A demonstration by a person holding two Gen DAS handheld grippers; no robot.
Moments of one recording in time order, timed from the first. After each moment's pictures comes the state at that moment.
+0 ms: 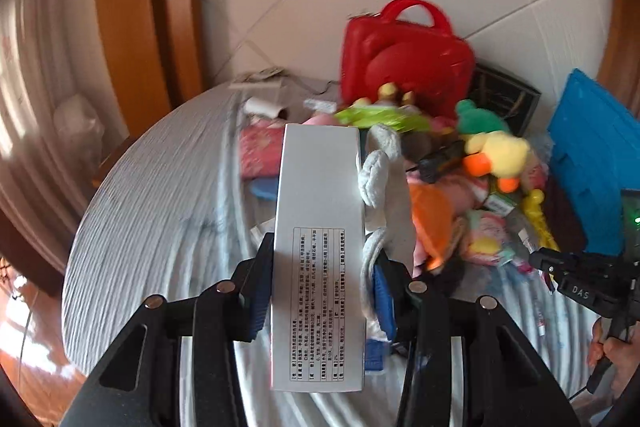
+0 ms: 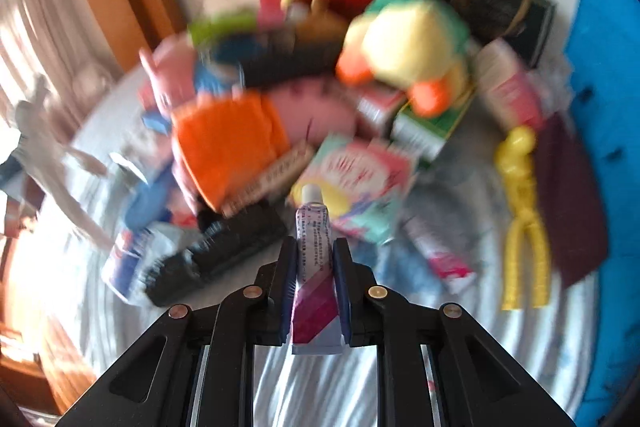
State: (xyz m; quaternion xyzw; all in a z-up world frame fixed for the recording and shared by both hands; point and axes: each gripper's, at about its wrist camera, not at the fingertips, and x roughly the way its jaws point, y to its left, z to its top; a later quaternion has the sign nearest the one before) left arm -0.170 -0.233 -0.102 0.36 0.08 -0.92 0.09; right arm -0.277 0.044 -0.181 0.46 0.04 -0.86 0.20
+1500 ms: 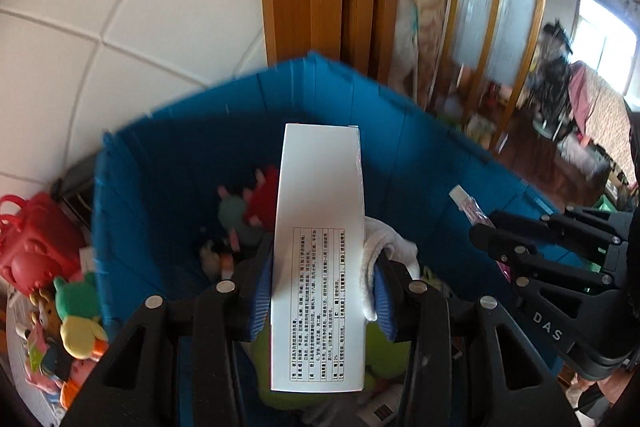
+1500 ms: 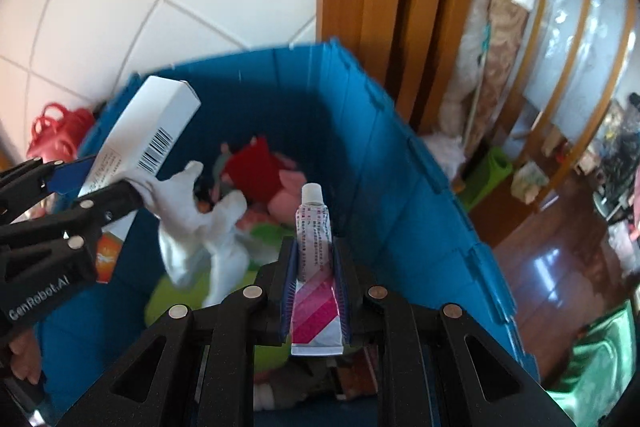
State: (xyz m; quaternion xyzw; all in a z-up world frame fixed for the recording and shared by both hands) left arm -0.328 0.392 0.058 0.40 -0.11 -0.87 -0.27; right arm -0.238 0.545 0.051 0.43 -0.02 -0.90 -0.10
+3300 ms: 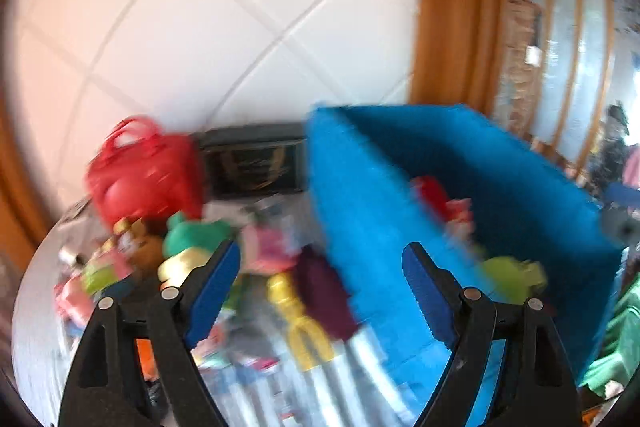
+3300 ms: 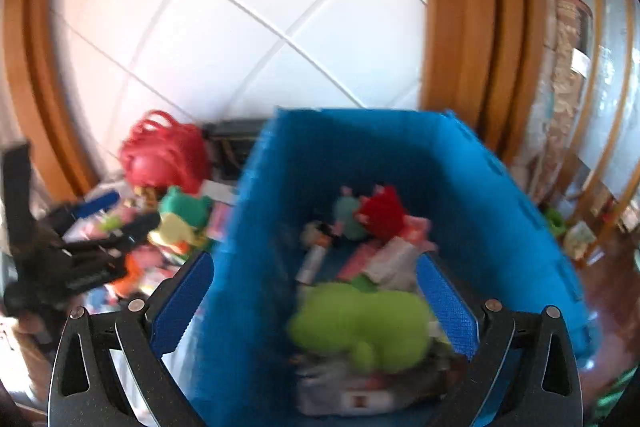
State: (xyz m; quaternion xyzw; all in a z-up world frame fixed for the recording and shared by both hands) left arm -0.250 0.113 0.045 0.30 -0.02 -0.95 -0.12; right arm -0.175 0.371 0.104 0.32 -0.01 -0.95 0.02
